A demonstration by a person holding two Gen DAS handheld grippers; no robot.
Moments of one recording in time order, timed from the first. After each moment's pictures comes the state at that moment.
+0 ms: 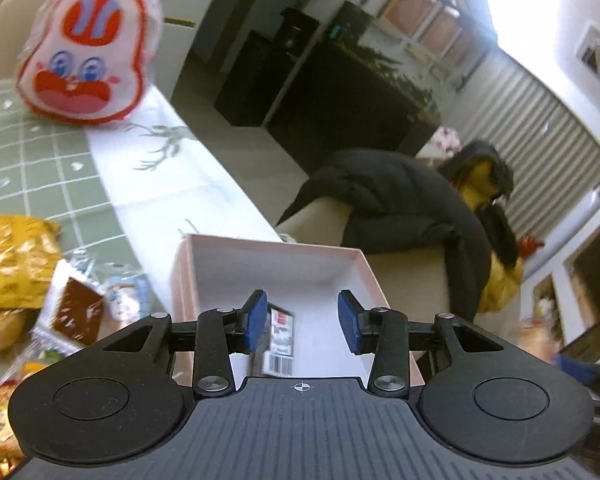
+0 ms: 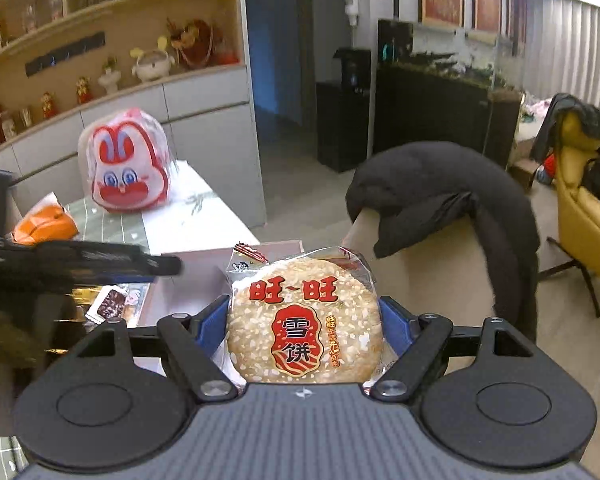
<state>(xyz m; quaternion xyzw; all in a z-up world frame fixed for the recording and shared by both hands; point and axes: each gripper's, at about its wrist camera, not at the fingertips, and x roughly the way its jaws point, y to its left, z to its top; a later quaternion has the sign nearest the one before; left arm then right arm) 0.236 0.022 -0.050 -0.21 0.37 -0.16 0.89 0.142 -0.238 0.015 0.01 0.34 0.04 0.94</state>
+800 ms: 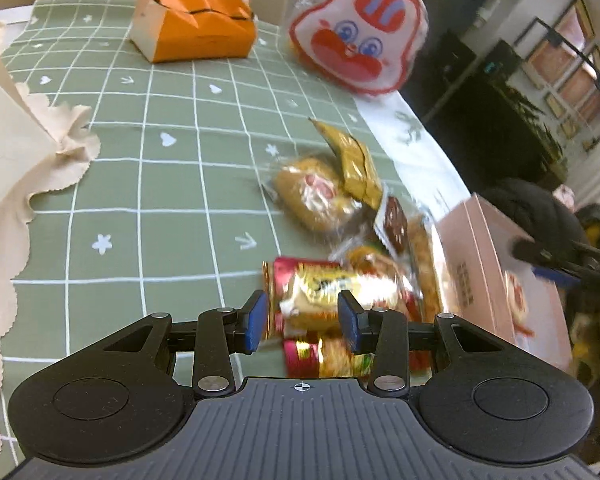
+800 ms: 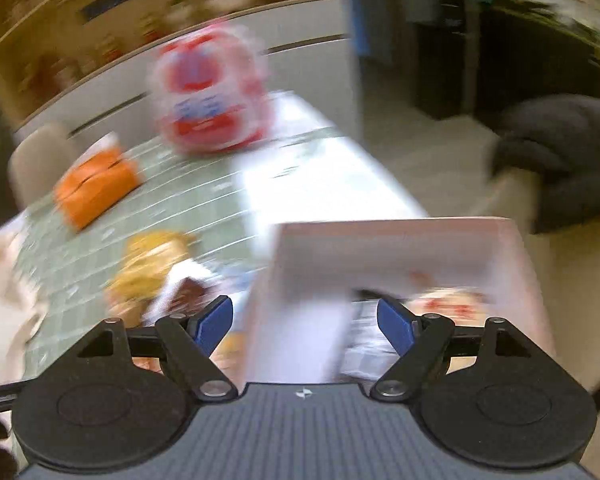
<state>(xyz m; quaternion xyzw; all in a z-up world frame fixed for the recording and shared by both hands) 0.123 0.187 -0.107 -0.26 0.41 0.04 0.88 0.249 -0.102 -0.062 0.01 0.41 0.19 0.89</state>
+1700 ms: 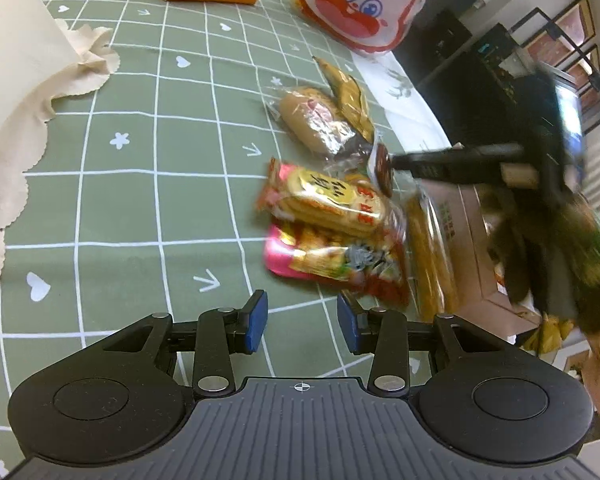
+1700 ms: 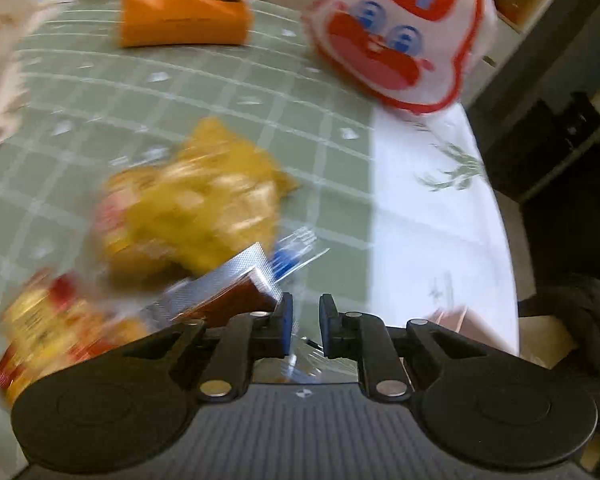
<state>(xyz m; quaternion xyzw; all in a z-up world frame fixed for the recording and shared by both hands) 0.080 0.179 -0.118 -0.30 0.45 0.01 0.84 0.272 0.052 -0.113 -0.31 0.42 0.27 0.81</state>
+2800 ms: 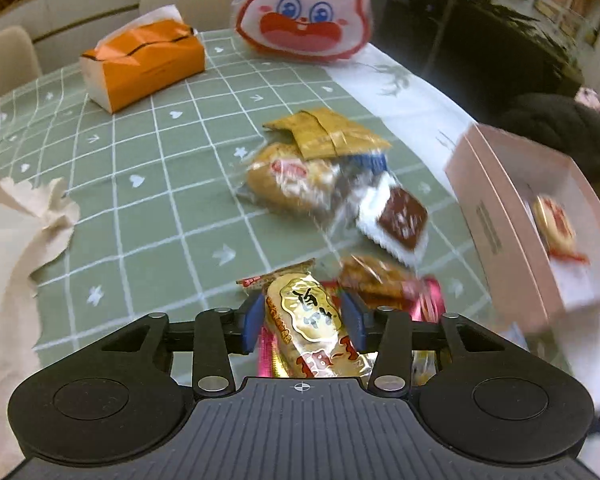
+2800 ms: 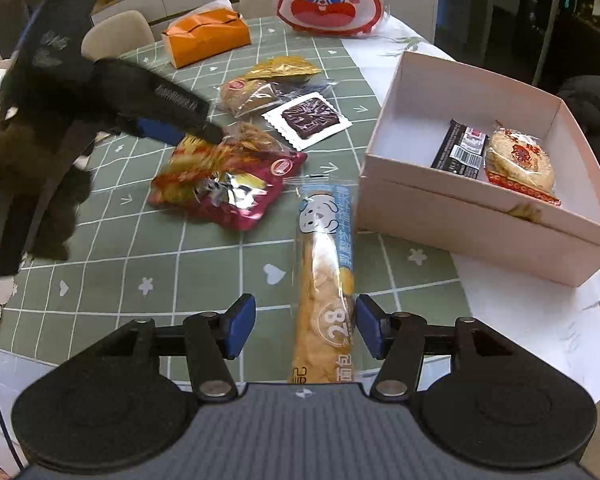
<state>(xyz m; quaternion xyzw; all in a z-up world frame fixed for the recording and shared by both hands) 0.135 0.125 -0.098 -0.09 0.45 0.06 0.89 0.074 -0.085 -0.109 -0.08 0.45 0.26 0.85</state>
